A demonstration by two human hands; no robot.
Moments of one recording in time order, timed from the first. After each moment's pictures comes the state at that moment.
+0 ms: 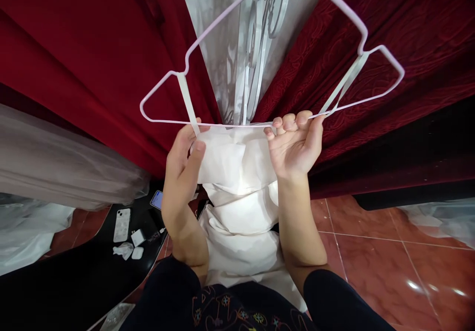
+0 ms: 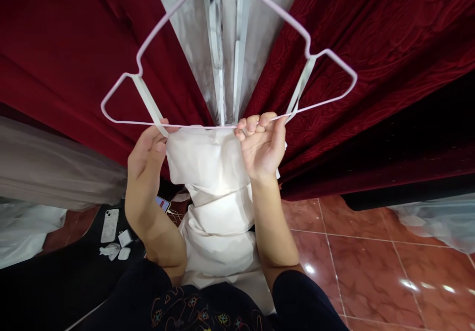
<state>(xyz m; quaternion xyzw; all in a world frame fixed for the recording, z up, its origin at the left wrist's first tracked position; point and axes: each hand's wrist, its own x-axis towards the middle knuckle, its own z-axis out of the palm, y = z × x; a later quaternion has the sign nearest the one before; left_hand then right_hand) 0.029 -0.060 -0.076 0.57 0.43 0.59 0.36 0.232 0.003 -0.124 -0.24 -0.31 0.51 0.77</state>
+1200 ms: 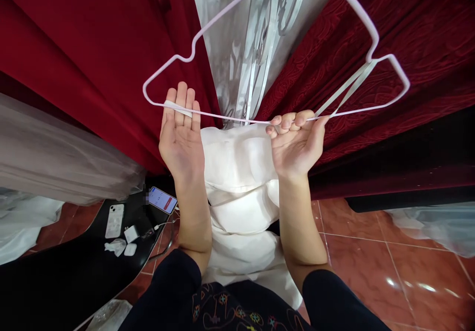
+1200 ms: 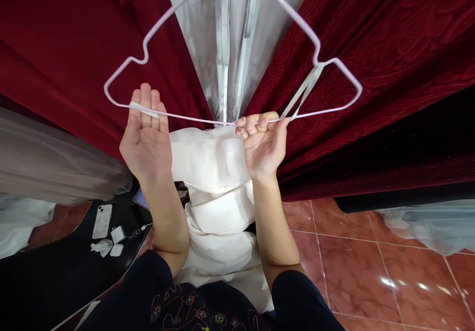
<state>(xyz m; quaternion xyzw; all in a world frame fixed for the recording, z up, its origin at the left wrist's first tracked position) 0.039 -0.010 -0.082 0.35 0.27 0.76 0.47 0.233 0.008 -0.126 -0.24 -0.36 0.49 0.76</state>
